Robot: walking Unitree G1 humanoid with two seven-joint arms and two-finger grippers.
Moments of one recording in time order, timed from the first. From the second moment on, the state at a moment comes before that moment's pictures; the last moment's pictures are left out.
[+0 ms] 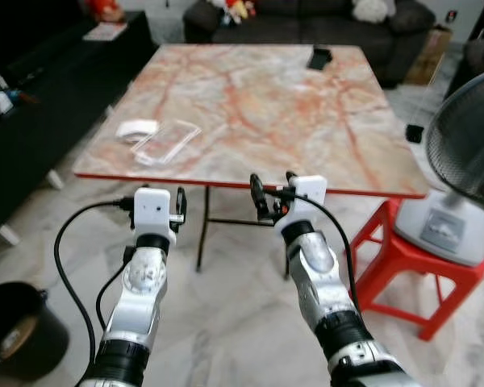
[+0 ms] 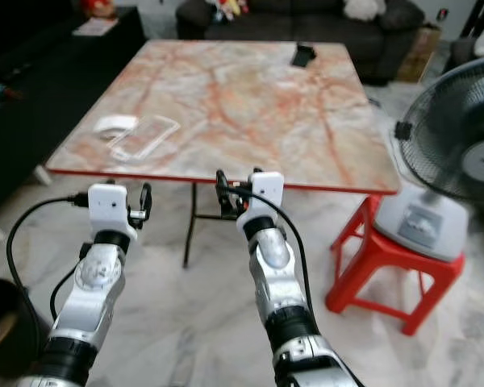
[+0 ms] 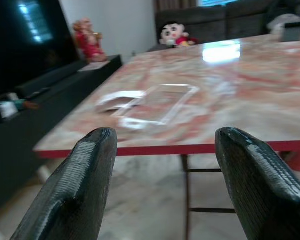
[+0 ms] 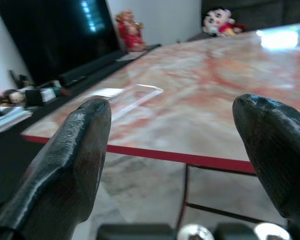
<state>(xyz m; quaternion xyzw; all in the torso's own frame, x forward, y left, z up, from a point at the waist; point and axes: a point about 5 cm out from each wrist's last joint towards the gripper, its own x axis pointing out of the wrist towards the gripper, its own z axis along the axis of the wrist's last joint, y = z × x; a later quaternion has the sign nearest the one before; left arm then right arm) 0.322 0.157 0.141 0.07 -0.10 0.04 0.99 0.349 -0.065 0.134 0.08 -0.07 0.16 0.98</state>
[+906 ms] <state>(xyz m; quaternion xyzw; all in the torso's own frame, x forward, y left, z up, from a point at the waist) 0.325 0.151 0.175 0.06 -0.15 0.05 0.99 0.349 -0.059 0.151 0.08 -0.11 0.19 0.97</state>
